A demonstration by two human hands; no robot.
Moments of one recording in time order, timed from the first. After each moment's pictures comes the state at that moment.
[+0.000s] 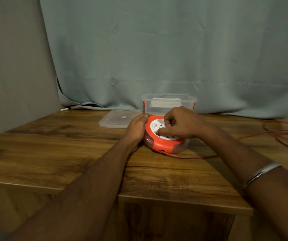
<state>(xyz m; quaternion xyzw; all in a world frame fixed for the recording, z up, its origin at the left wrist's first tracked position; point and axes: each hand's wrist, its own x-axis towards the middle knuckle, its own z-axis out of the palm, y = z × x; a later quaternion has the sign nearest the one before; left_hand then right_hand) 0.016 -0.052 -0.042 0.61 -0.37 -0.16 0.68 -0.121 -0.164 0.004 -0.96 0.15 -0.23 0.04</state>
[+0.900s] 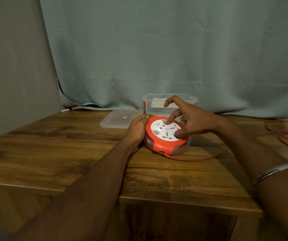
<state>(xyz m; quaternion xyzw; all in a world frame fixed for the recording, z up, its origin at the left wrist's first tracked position) 0.015 -0.049 -0.041 0.61 -0.37 -0.19 0.67 -0.141 -0.186 0.020 -0.96 0.08 -0.15 0.20</state>
